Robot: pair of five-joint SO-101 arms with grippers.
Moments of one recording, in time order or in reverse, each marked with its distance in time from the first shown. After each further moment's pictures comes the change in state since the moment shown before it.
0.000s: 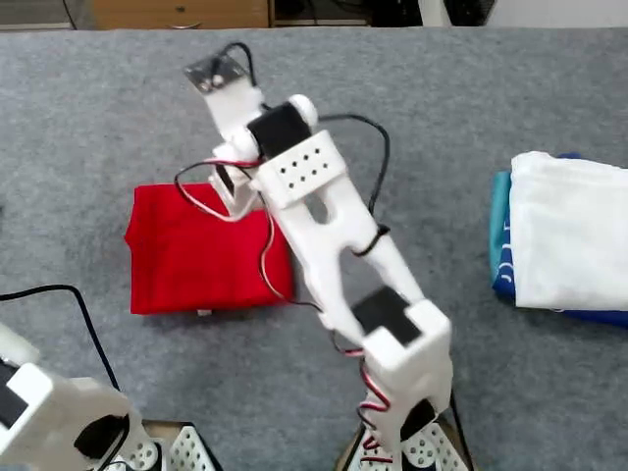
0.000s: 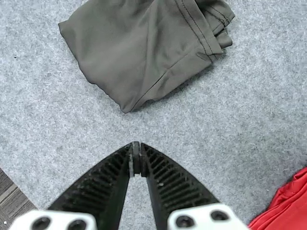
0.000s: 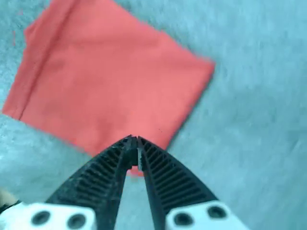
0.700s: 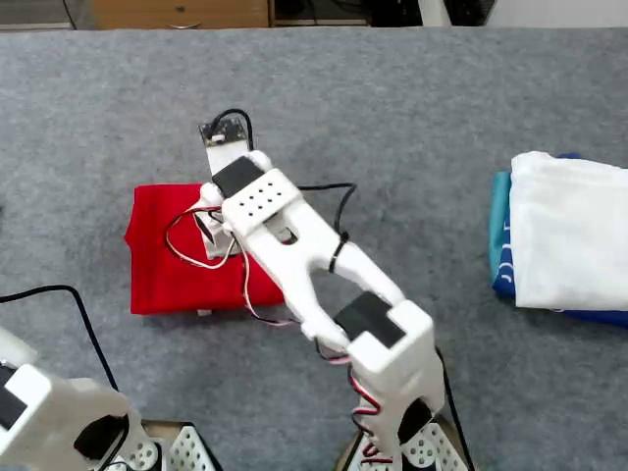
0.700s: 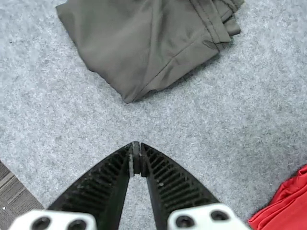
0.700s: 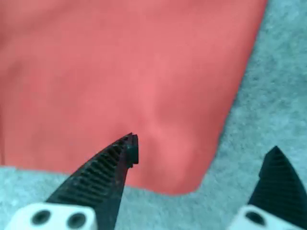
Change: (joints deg) left arm -1.4 0.0 2.8 0.0 0.0; right arm -5.7 4.7 23.0 -20.1 -20.7
